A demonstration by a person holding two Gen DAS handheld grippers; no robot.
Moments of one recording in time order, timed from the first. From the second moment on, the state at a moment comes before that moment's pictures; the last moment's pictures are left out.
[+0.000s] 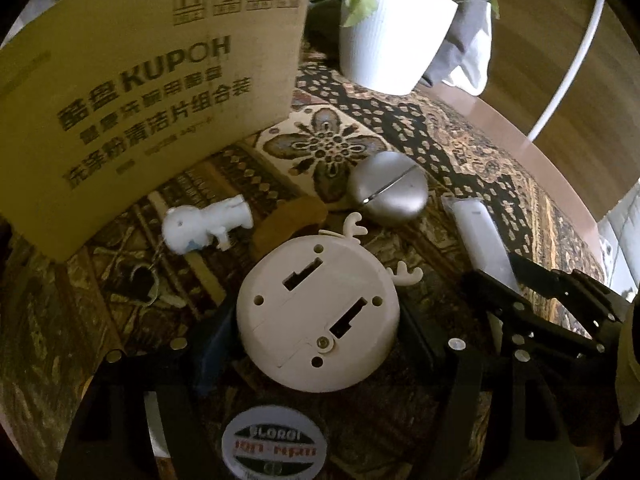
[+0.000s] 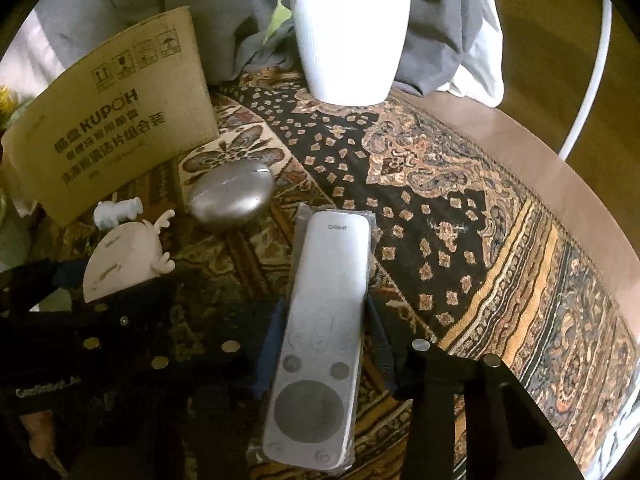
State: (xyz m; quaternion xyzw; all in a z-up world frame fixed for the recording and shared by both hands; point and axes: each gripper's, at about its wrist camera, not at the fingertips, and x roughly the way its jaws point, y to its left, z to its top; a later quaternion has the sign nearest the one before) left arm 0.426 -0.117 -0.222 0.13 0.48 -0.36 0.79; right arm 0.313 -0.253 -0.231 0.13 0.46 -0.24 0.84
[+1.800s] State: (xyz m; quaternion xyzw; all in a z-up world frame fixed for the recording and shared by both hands) left arm 0.397 -0.065 -0.062 0.05 0.37 -0.21 0.90; right arm 0.317 -0.232 -0.080 0.07 0.31 -0.06 0.95
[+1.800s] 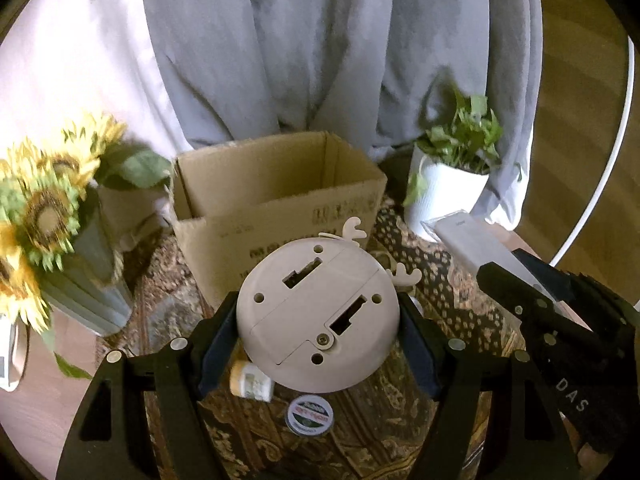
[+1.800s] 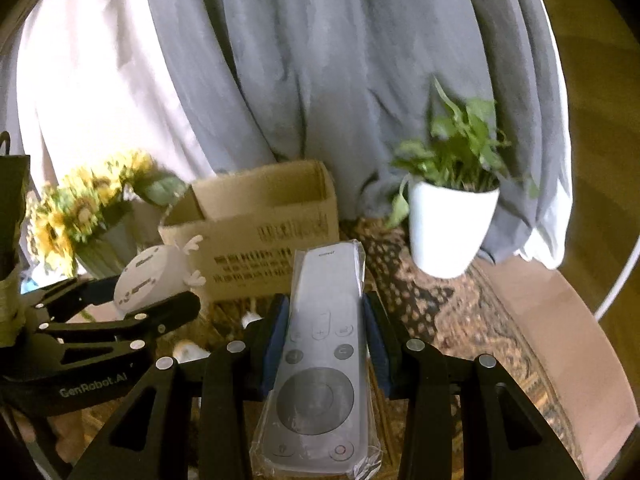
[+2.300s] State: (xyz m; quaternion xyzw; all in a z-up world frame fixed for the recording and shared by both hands) left arm 0.449 -0.059 -0.016 0.09 0.35 -0.21 0.91; right arm 0.376 -0.223 -0.047 0.11 0.28 -0.02 0.95
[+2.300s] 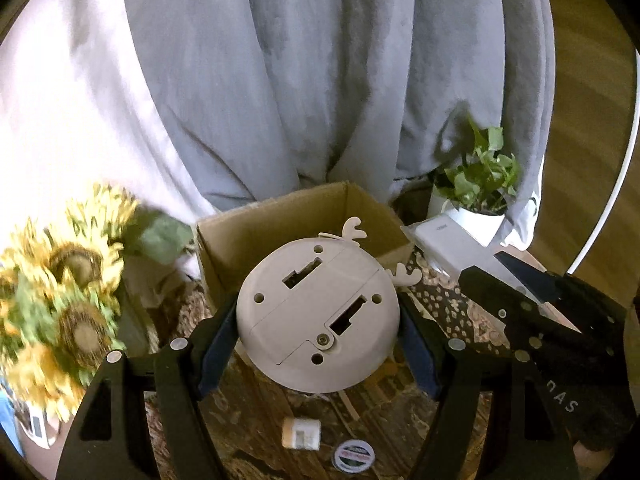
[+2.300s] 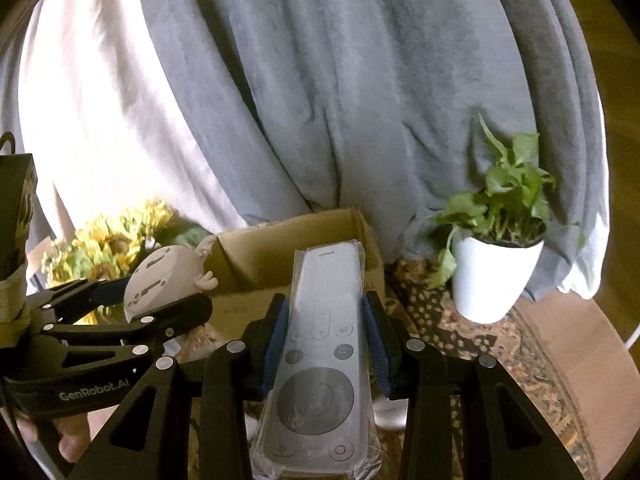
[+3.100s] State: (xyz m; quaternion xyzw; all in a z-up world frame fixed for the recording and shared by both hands) left arm 0.583 -0.062 -0.020 0.11 0.45 -0.22 0.86; right arm 0.492 -0.245 -0.047 0.27 0.31 -0.03 0.91
